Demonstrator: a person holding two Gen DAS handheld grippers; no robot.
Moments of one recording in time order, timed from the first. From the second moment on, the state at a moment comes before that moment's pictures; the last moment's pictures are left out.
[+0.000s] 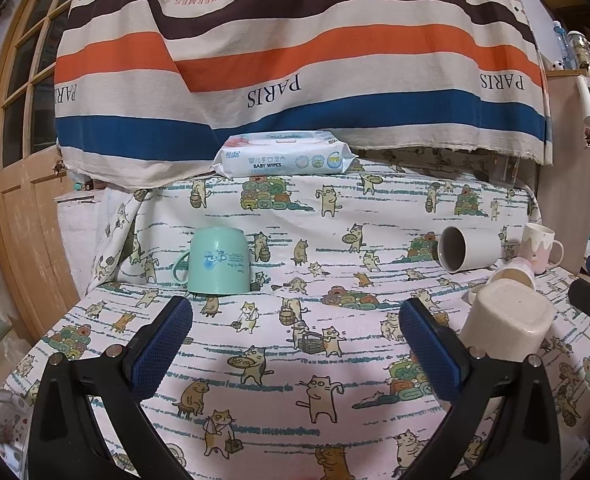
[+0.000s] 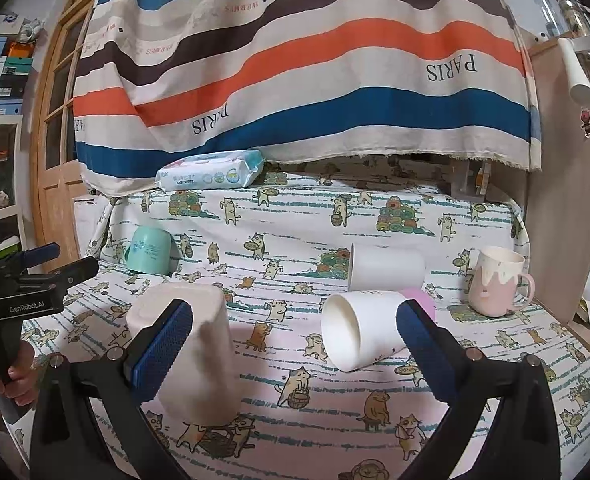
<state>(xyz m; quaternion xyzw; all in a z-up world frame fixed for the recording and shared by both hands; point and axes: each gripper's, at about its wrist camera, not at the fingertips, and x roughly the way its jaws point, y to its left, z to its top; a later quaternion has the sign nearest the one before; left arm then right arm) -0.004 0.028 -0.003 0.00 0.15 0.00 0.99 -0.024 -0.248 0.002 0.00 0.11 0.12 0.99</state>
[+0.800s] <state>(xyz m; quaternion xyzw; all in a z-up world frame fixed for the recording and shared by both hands) -0.002 0.026 -0.003 0.00 0.16 0.00 0.99 -0.024 -0.248 0.003 0.00 0.11 0.12 0.99</state>
